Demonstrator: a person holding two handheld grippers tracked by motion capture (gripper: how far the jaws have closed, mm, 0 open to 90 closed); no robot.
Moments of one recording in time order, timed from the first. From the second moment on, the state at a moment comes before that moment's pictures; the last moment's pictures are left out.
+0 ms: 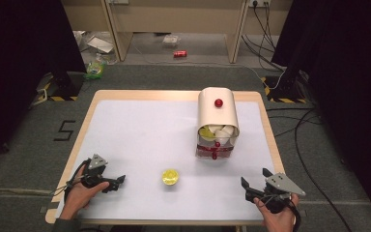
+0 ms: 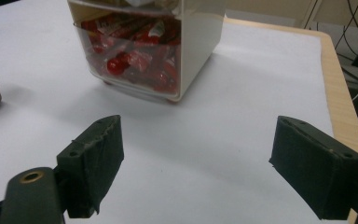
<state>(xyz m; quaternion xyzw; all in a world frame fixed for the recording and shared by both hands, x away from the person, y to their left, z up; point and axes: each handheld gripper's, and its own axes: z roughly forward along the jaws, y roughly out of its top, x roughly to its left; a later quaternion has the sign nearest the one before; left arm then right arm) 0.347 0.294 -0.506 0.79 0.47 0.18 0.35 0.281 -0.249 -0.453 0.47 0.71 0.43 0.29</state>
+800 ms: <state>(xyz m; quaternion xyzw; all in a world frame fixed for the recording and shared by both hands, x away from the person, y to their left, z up) 0.347 0.294 -0.506 0.79 0.47 0.19 0.35 0.269 -0.260 -0.473 0.49 0.74 0.38 0.26</state>
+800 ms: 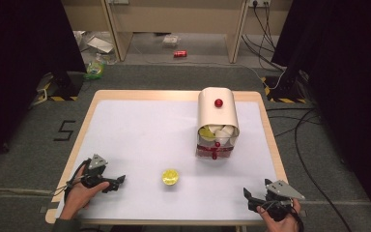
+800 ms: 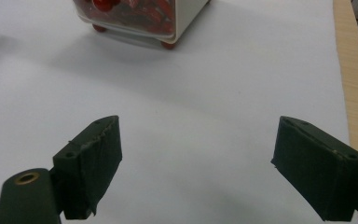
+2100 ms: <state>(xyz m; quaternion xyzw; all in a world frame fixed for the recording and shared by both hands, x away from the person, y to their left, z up) 0.347 0.294 -0.506 0.79 0.47 0.19 0.35 0.255 -0.272 -0.490 0.51 0.78 0.29 0.23</state>
